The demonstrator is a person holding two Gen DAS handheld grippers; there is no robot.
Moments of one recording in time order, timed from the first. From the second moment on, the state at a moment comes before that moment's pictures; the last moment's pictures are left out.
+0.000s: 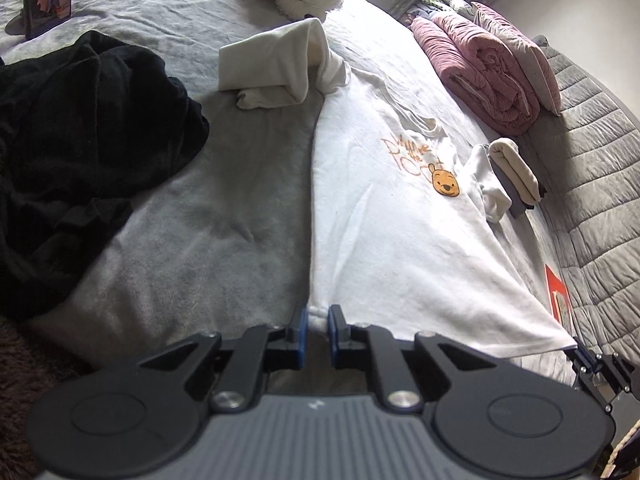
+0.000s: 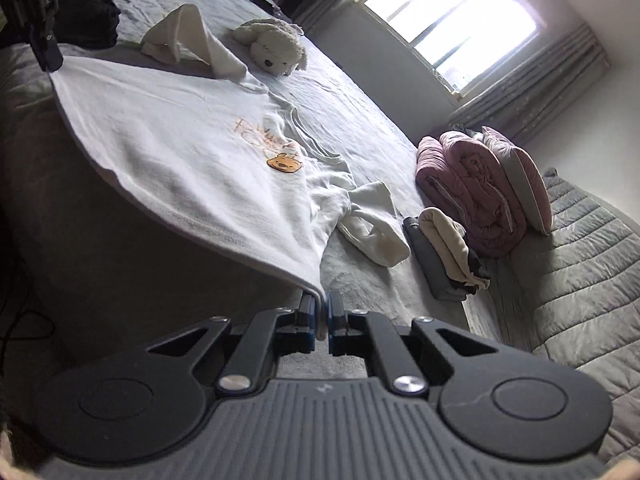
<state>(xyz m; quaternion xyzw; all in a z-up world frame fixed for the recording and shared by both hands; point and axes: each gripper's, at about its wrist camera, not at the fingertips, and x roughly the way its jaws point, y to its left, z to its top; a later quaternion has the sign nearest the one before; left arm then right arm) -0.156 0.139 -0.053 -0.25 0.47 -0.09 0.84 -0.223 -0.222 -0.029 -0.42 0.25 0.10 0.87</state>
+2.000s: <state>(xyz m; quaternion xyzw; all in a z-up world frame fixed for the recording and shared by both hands) -0.072 0.168 -0.079 -0.24 0.46 -0.14 0.84 -0.073 -0.340 -0.085 0.22 0.45 0.19 0.84</state>
